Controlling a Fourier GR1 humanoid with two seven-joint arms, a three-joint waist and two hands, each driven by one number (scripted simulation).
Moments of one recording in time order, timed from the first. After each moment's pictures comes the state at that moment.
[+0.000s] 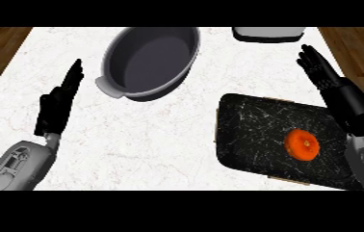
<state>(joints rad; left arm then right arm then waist) -0.30 0.54 -0.32 -1.29 0.26 0.33 -0.04 -0.24 -0.53 0.09 -1.53 -0.23 0.11 -0.11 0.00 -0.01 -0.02</state>
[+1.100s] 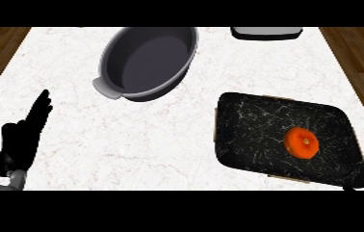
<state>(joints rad) -0.02 0.63 -0.23 -1.43 0.30 0.36 0.02 0.54 -0.53 -0.08 -1.89 0.29 -0.62 0.24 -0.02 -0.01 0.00</state>
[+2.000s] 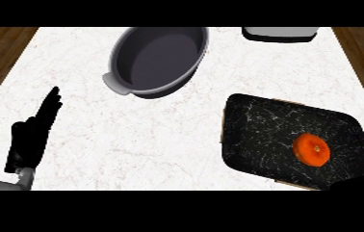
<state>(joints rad) -0.03 0.60 -0.24 -1.47 0.25 0.34 0.05 0.16 -0.81 0.07 -1.96 0.10 0.00 1.03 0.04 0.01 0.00</state>
